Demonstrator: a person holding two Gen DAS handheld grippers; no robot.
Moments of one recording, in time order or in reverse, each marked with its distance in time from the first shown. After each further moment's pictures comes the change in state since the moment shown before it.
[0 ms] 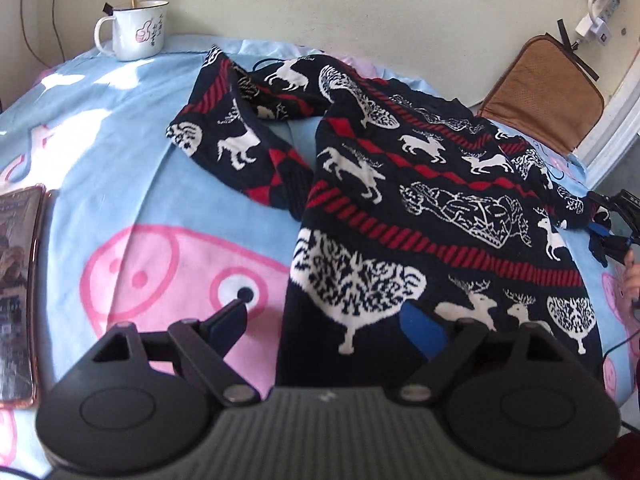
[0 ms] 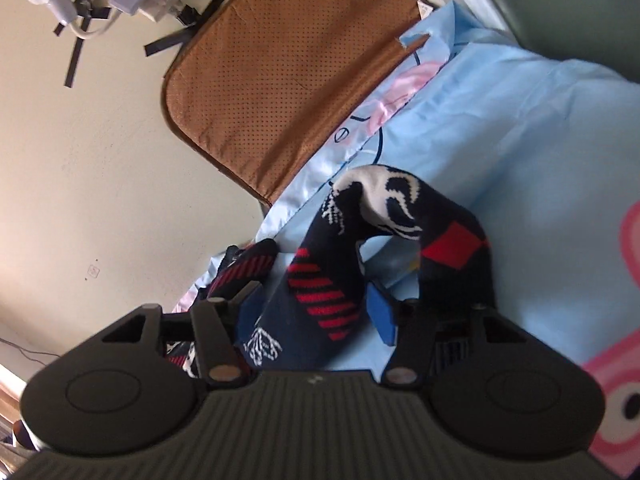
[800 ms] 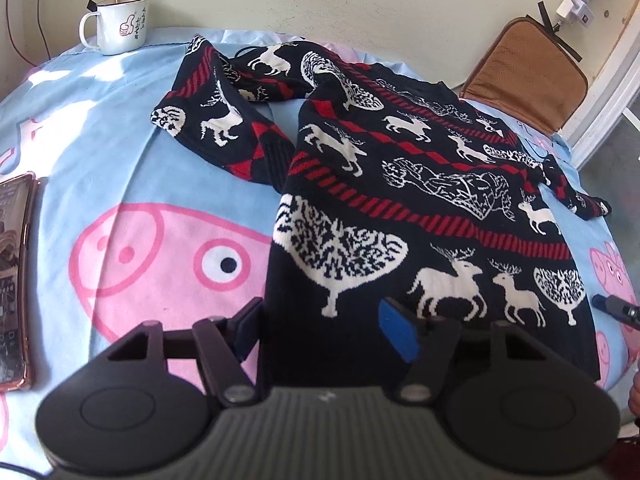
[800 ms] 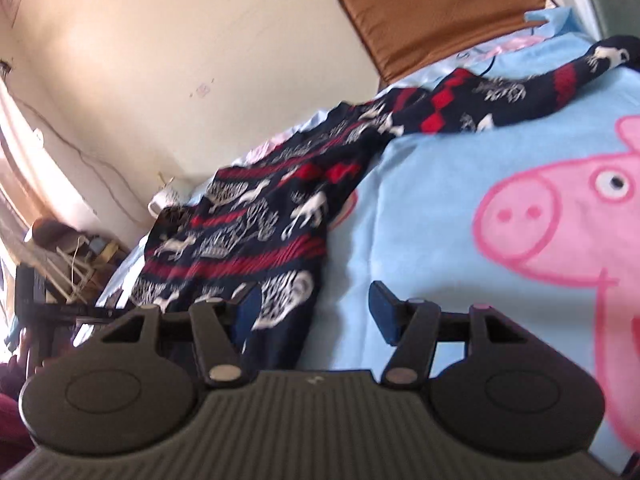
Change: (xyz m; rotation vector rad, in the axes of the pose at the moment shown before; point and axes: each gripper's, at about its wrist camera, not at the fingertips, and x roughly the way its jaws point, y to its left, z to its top) left arm -0.005 -0.004 -0.010 0.057 0.015 -0.030; right arm -0.114 0.036 -0.143 -0.443 0.226 0.185
